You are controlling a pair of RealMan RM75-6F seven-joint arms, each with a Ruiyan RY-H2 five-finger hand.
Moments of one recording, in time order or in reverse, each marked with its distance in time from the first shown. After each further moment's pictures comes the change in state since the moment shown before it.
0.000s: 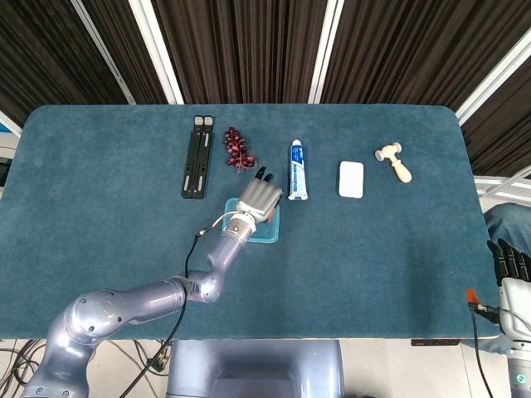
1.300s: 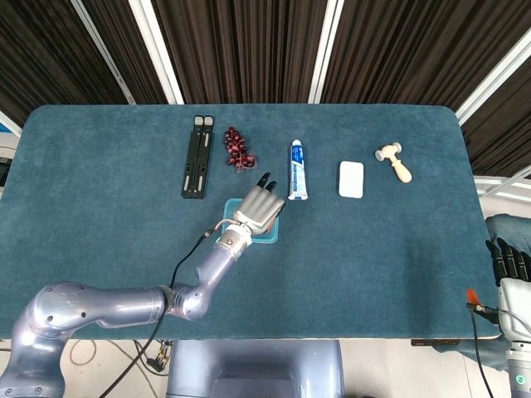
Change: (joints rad) left arm 0.079 0.172 0.005 -0.397 0.058 0.147 0.093; right arm -0.001 -0.007 -0.004 0.012 -0.018 0.016 -0.018
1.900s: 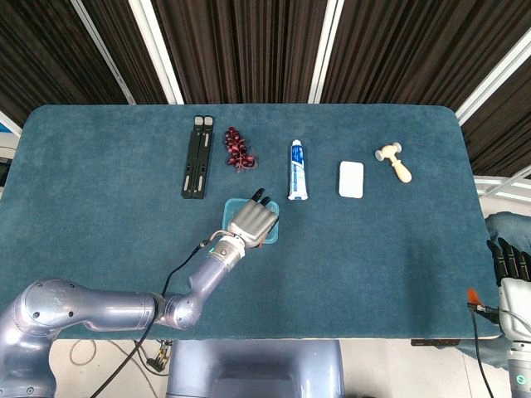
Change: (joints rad) left arm -0.004 0.044 0.057 -0.108 -0.084 0.000 0.044; right arm -0.001 -0.001 0.002 -0.002 0.003 0.003 -0.003
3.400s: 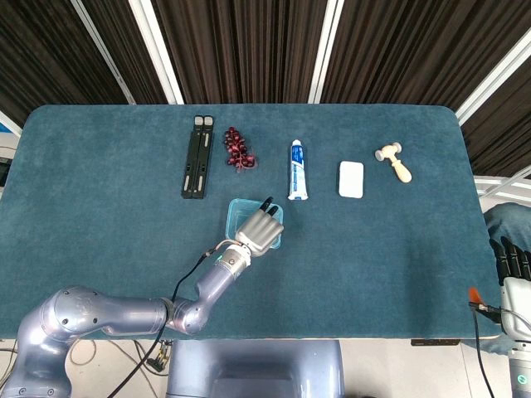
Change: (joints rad) left arm 0.008 -0.118 0.080 0.141 0.067 -0.013 0.007; right arm -0.002 0.001 0.006 -0.005 0.003 0.007 0.005
